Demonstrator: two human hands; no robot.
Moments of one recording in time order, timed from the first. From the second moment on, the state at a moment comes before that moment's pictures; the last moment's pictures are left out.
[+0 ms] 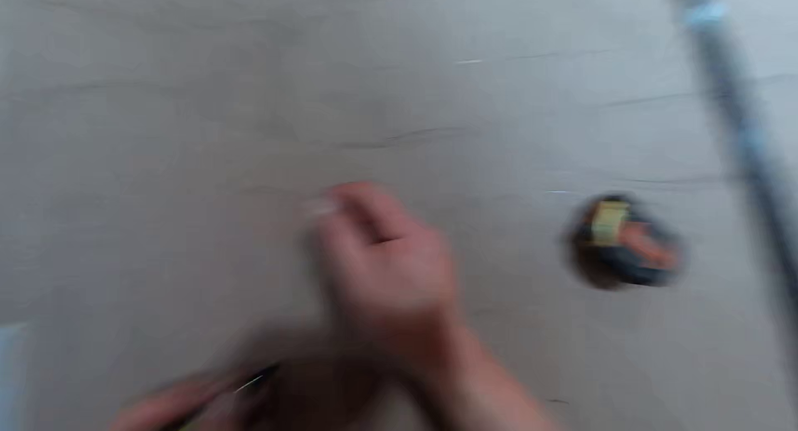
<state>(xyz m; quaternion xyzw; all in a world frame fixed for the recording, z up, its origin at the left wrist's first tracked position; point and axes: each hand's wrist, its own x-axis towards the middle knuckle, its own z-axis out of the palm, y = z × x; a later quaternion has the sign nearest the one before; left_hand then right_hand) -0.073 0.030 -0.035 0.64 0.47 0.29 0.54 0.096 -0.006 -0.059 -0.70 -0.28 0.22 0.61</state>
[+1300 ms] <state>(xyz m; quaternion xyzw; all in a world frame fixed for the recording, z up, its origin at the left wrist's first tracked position) -0.148 0.121 -0.062 0.80 0.21 0.16 0.54 0.094 0.015 -0.070 -0.69 -0.31 0.18 0.63</state>
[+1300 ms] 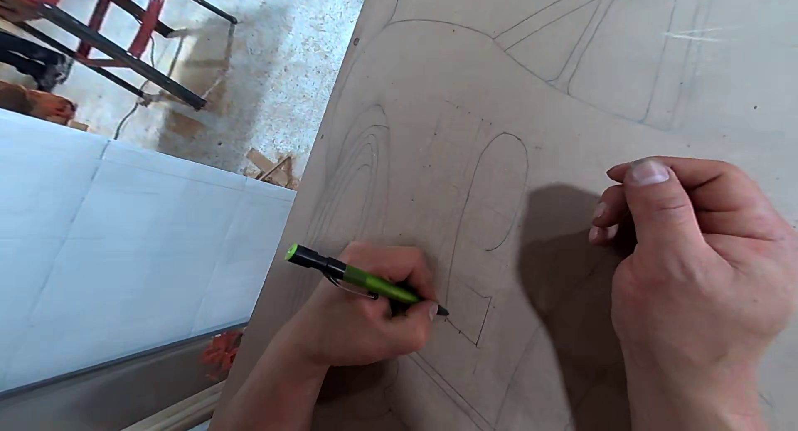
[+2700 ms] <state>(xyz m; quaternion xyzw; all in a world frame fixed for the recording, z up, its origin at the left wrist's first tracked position) -0.128 0.102 -0.067 0.78 0.32 0.26 0.47 0.092 0.015 -0.068 -0.69 -0.31 0.18 0.63</state>
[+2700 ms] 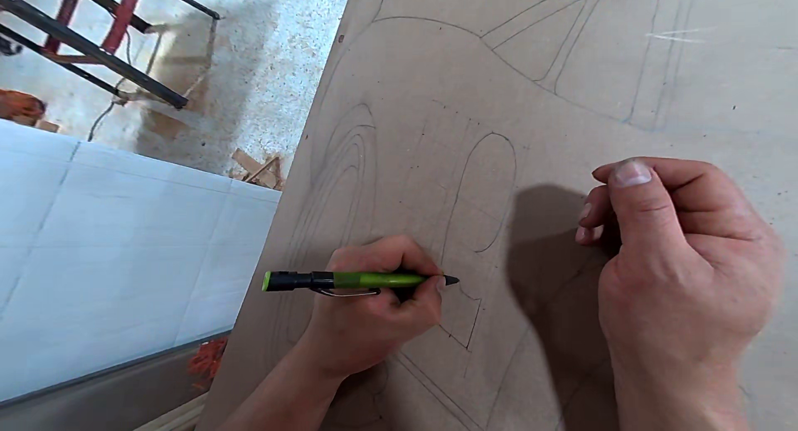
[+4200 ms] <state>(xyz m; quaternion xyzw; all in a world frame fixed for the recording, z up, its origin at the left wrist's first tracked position) -0.119 0.101 -0.066 0.73 0.39 0.29 0.48 0.092 0.015 -0.068 -0.69 -0.30 0.18 0.63</state>
